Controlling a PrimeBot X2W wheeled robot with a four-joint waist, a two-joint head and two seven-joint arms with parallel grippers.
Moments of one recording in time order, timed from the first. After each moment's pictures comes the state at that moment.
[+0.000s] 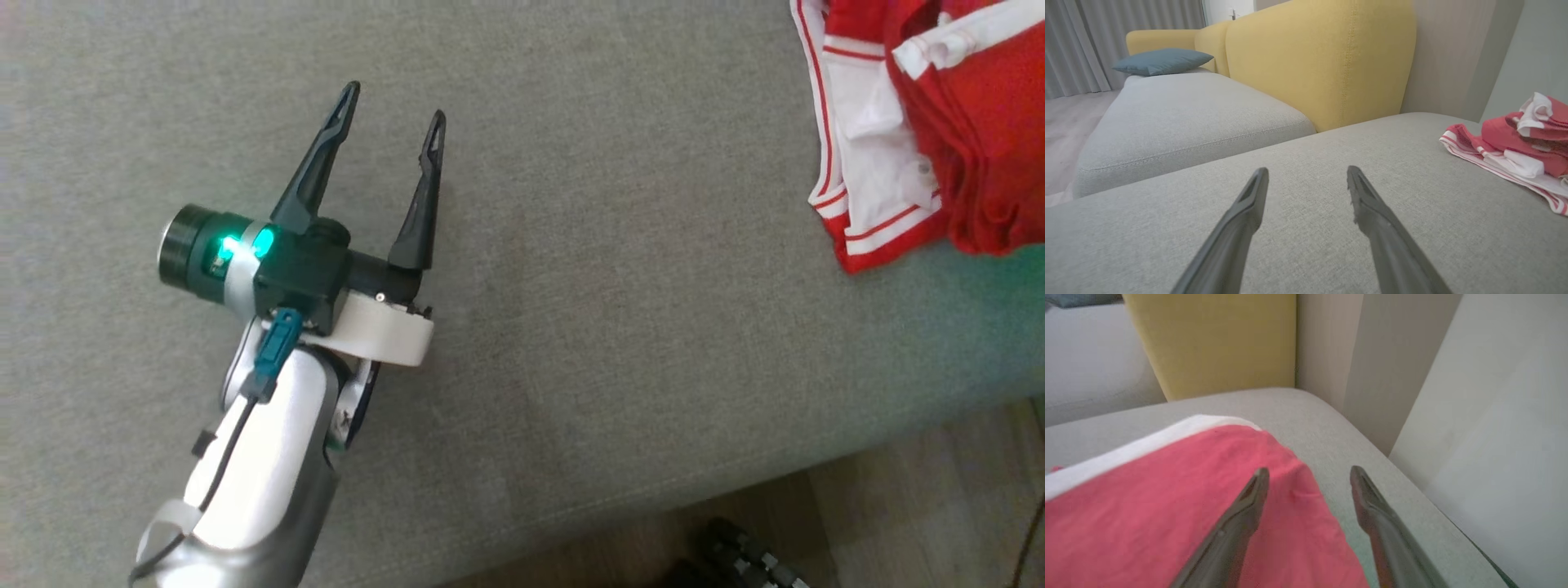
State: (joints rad) left arm -0.43 0.12 -0.41 0.09 -0.02 0.11 -0.26; right arm -0.62 -0.41 -0.17 0.64 0.38 0.13 -0.07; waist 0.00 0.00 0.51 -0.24
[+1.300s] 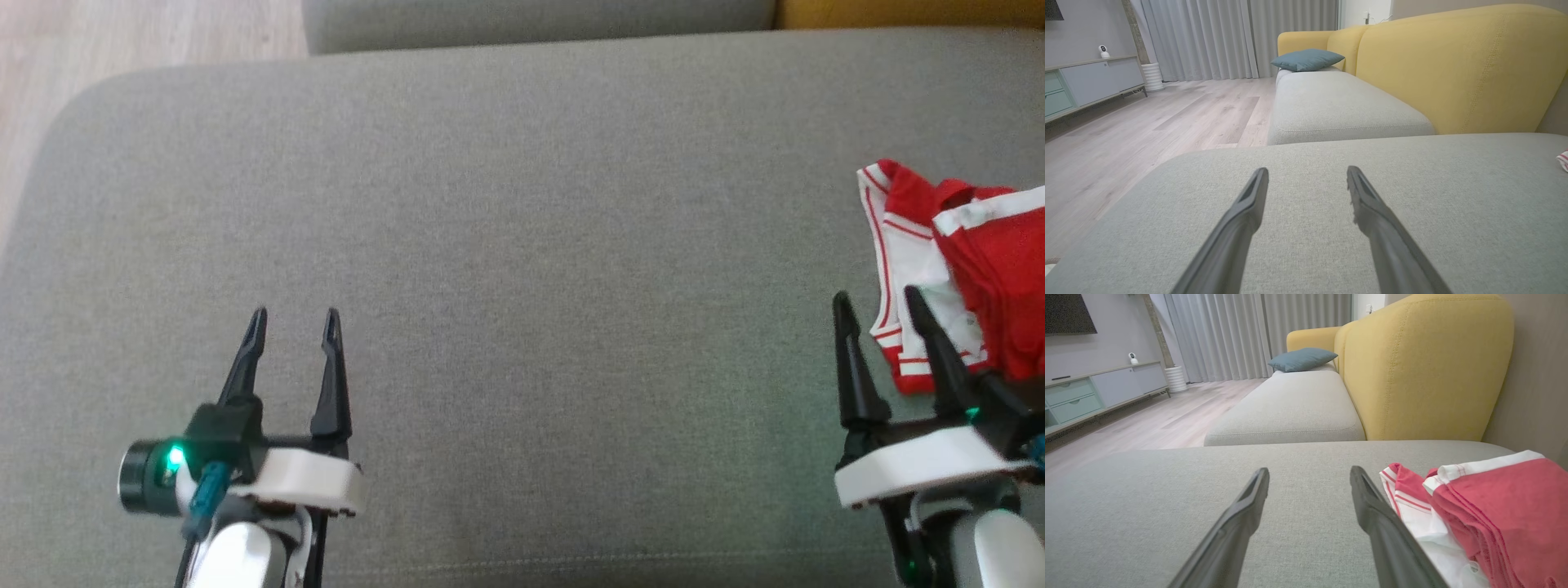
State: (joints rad) left arm -0.05 0.14 -0.27 0.08 -0.14 0.20 -0.26; right arm 0.03 -0.08 -0.02 -0.06 0.15 0.13 -0.01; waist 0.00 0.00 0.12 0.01
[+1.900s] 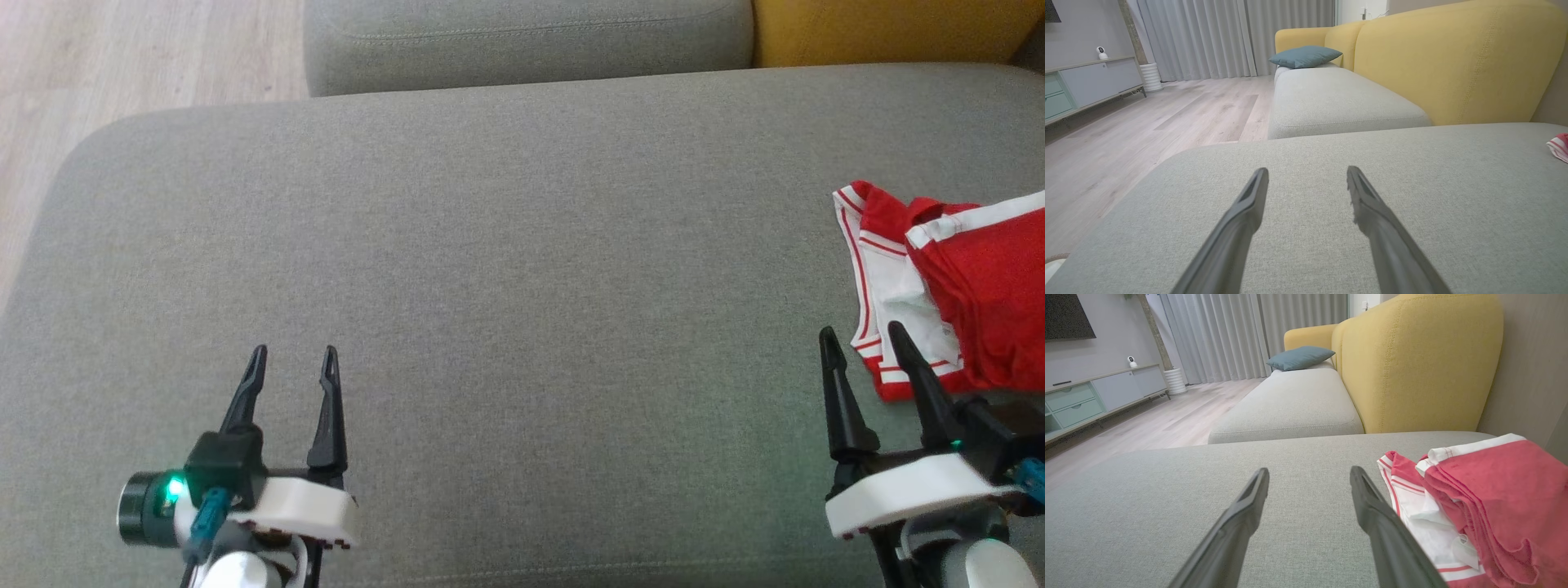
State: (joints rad) left arm 0.01 0.16 -0.28 0.11 -0.15 0.20 -0.26; right arm 0.10 -0.06 -0.01 -0.08 0.16 0.13 0.02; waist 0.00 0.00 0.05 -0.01
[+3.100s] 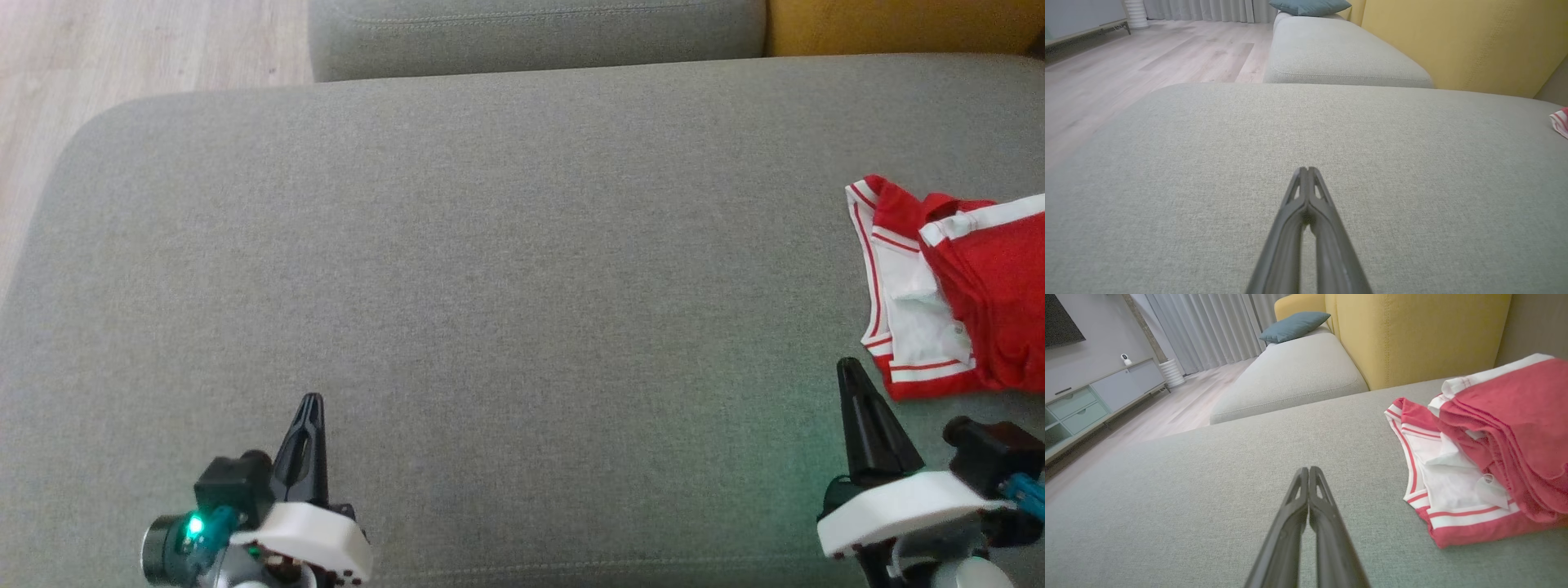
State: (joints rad) left arm 0.05 0.15 -0.31 0.17 -0.26 0.19 -0.22; right arm 0.11 -0.05 -0.01 0.01 0.26 0.13 0.02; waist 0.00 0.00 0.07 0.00
